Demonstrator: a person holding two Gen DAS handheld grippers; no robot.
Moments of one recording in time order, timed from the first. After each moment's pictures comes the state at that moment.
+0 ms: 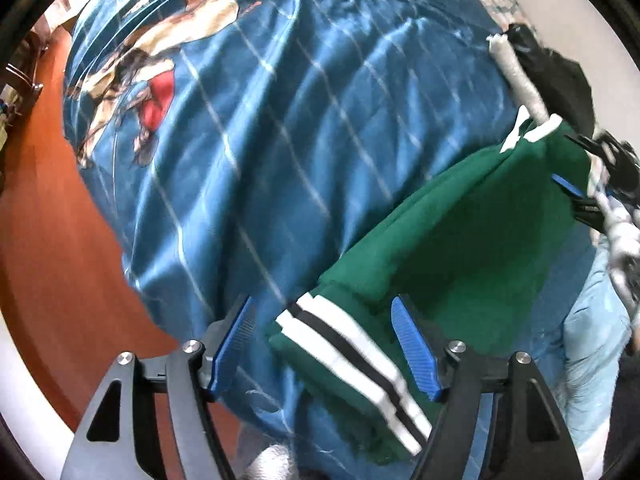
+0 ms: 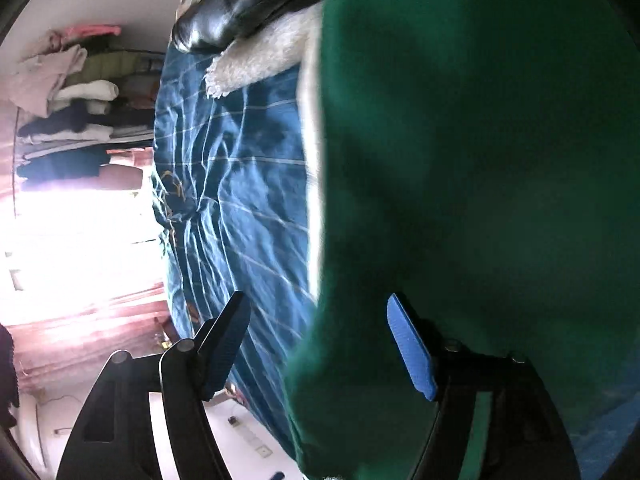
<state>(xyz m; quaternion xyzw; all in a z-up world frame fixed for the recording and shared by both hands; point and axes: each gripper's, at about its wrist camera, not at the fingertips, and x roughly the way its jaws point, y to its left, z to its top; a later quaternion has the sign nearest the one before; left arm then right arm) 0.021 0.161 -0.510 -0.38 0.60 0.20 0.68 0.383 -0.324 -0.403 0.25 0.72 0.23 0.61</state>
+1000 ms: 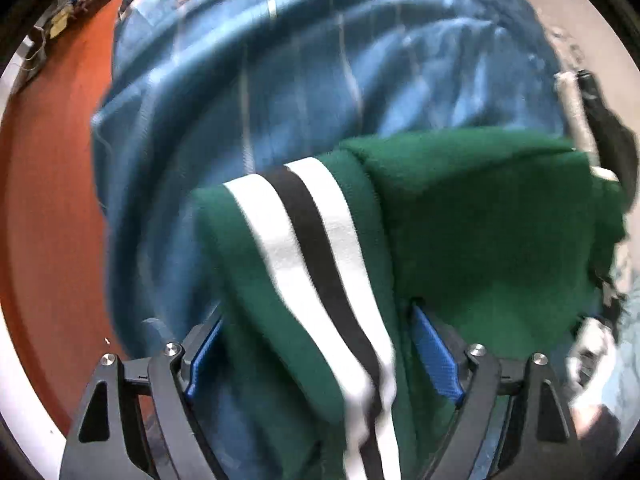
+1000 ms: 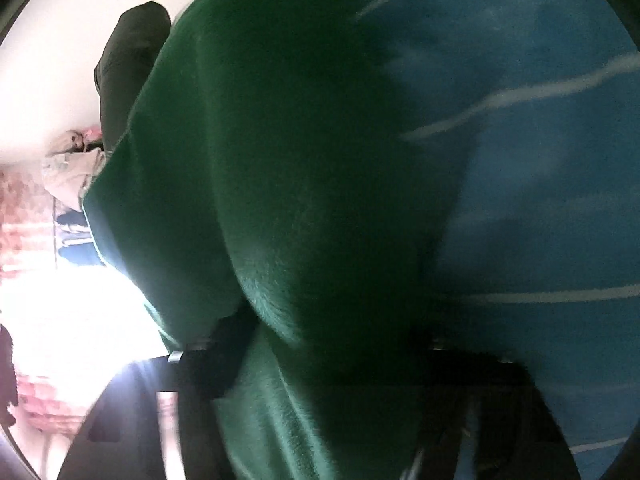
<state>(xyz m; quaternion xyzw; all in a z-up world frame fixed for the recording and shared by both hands) 0.023 0.085 -0.569 -0.47 0.53 0.33 0.62 0.437 -0.564 -0.536 0.40 0.62 0.21 0.64</state>
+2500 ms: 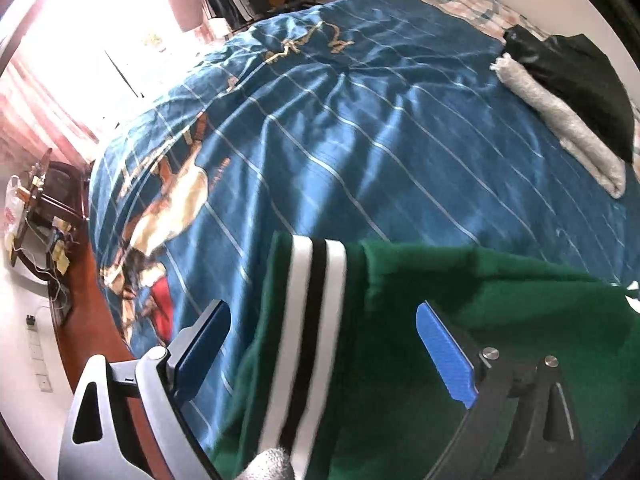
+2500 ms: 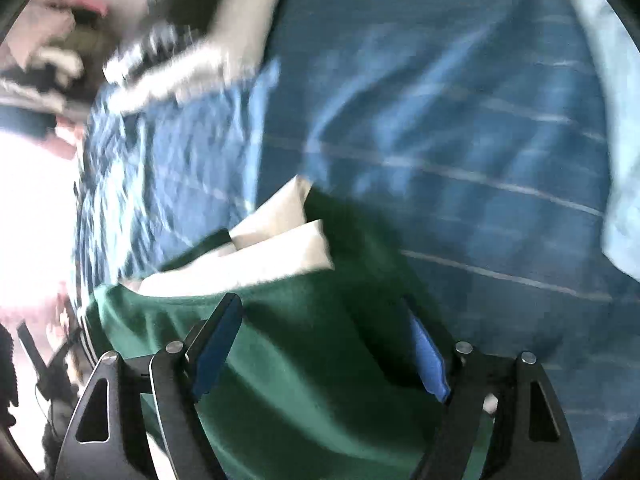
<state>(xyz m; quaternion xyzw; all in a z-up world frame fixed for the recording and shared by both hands) 0.157 0.191 -0.494 -0.16 0.55 0.30 0.76 0.348 -0.592 -0.432 0.09 0.70 0.20 0.68</state>
